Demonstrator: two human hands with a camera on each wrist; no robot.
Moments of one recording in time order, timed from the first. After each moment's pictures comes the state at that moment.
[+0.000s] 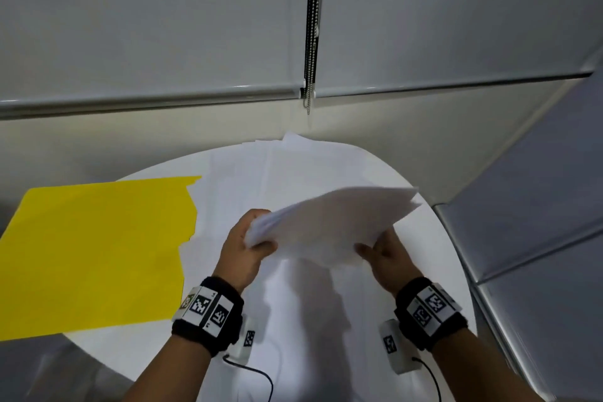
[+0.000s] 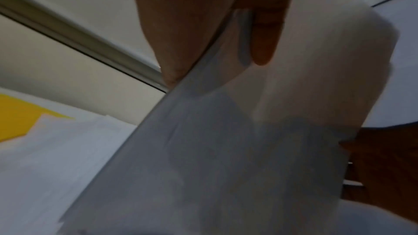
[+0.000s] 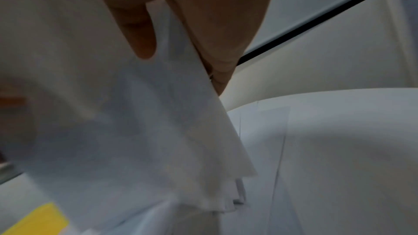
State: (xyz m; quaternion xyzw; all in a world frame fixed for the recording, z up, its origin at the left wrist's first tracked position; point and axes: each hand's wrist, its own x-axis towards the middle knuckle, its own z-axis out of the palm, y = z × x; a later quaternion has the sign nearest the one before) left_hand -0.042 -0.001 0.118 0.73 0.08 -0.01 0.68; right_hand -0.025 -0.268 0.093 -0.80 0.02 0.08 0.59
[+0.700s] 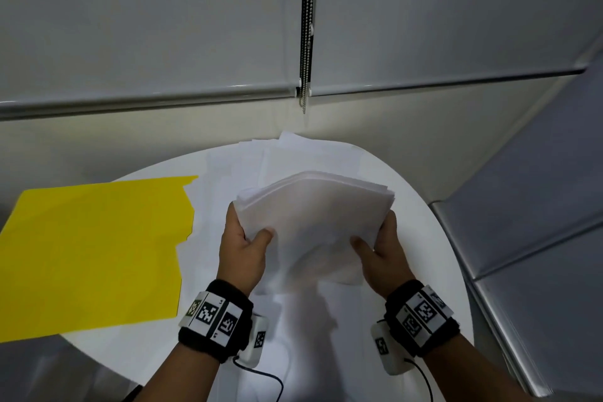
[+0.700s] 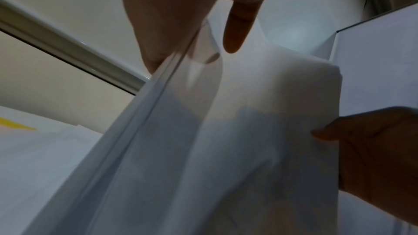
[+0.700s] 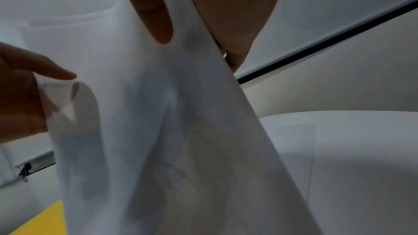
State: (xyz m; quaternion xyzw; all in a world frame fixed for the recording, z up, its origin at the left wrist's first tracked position) left_hand -0.049 -0.022 0.128 0.72 0.12 0.11 0.67; right_hand -0.039 -0.253 0.113 -0.79 -0.02 -0.02 0.62
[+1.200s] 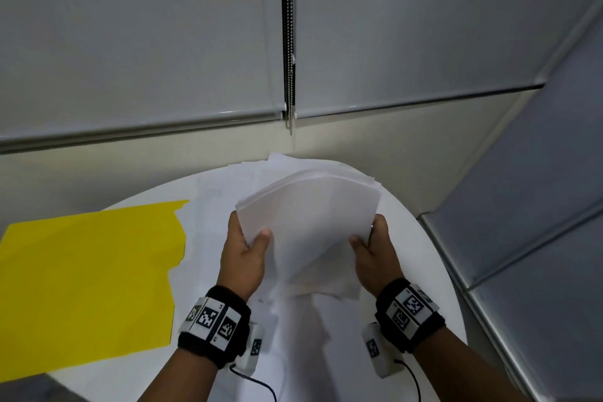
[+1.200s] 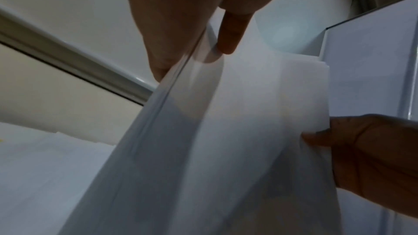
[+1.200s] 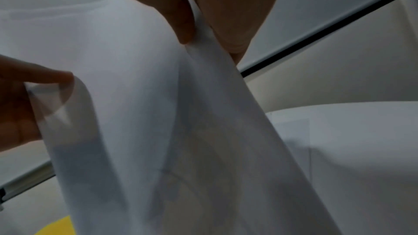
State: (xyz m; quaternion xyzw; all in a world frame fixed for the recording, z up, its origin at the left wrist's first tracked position) left_hand -0.035 -0.030 0.138 0.74 0.09 0.09 0.66; right_hand -0.027 -0.253 0.115 -0.81 0.06 -0.05 0.58
